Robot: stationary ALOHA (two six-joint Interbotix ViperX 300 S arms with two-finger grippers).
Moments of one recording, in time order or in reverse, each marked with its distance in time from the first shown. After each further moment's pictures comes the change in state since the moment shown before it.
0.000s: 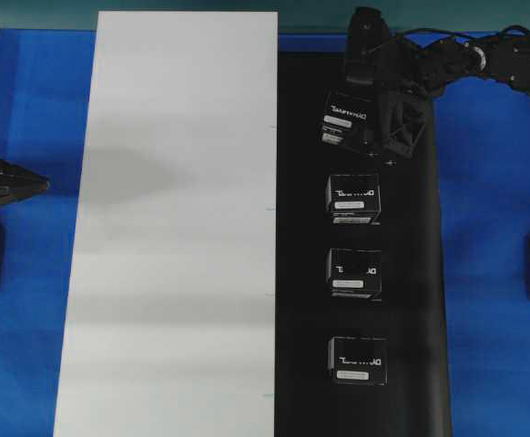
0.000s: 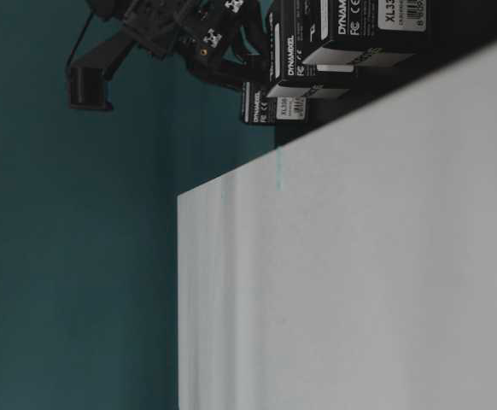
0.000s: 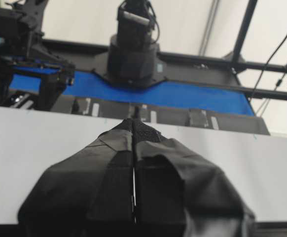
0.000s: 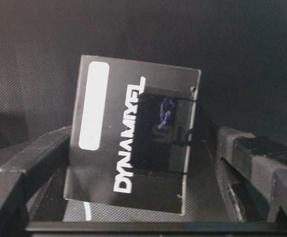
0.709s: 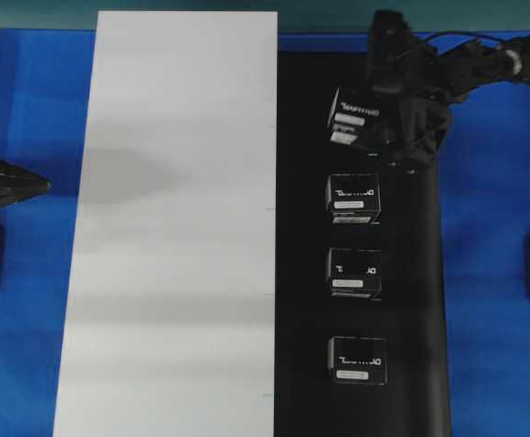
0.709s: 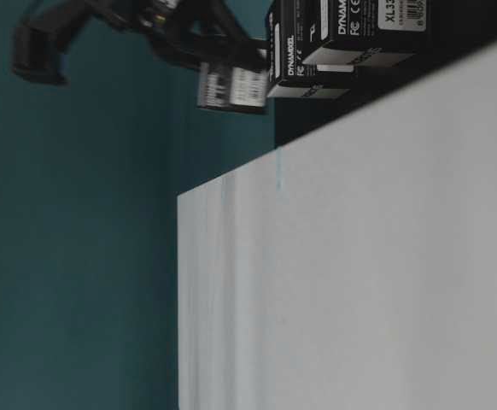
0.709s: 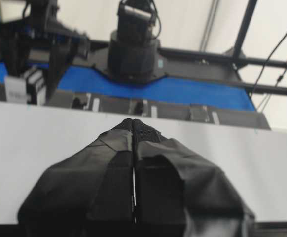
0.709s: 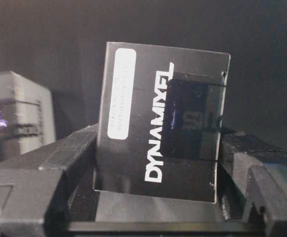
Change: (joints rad) left arm 0.000 0.000 0.005 -0.002 0.017 0.000; right arm 0.021 -0.178 0.037 -0.006 0.069 -0.008
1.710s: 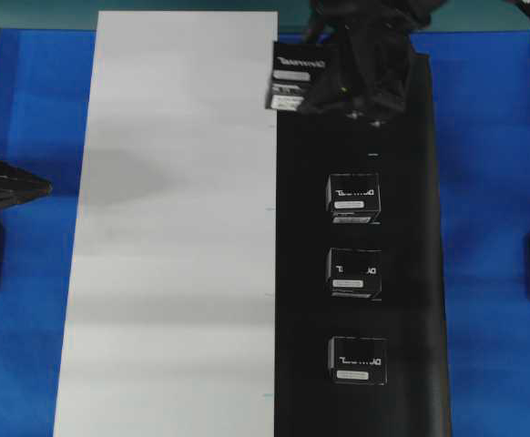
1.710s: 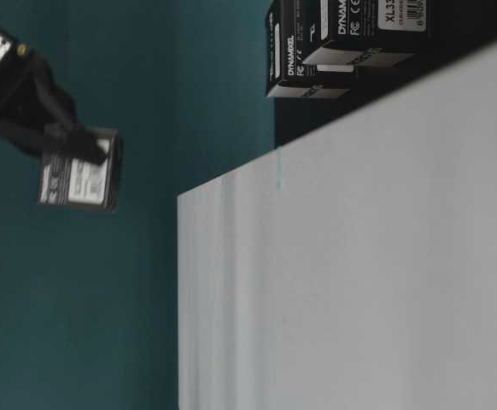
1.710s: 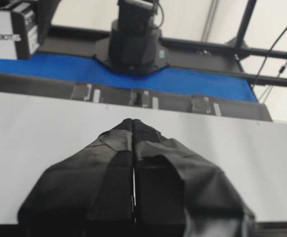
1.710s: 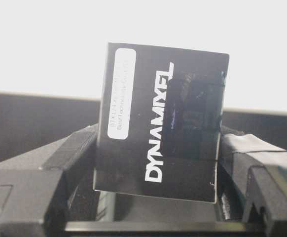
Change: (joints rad) left arm 0.002 -0.002 0.000 0.002 0.020 0.000; right arm 0.072 0.161 -0.557 -0.066 0.403 0.173
